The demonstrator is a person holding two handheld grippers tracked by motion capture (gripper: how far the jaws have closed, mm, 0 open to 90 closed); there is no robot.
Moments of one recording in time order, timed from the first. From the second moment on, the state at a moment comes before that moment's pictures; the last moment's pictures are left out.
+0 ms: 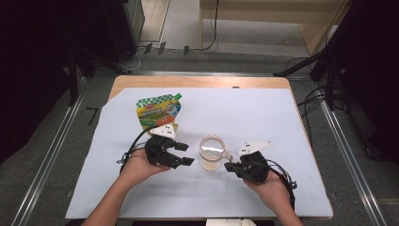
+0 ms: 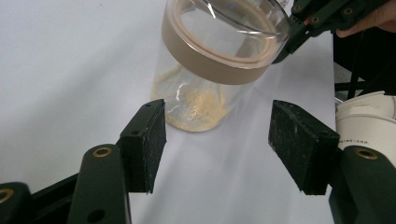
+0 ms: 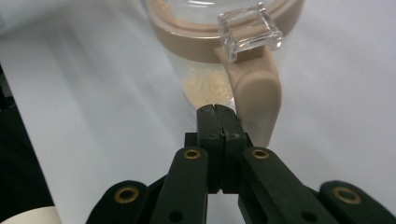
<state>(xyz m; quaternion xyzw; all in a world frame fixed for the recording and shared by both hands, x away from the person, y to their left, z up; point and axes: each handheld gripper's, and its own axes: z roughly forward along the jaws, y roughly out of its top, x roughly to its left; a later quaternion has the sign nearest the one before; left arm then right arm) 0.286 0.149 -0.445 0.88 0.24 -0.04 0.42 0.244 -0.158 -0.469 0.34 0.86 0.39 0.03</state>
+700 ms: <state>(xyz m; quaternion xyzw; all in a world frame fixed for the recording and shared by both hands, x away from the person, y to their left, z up) 0.292 0.124 -0.436 0.88 0.22 -0.05 0.42 0.268 -0.201 -0.457 0.39 0.83 0.40 0.06</state>
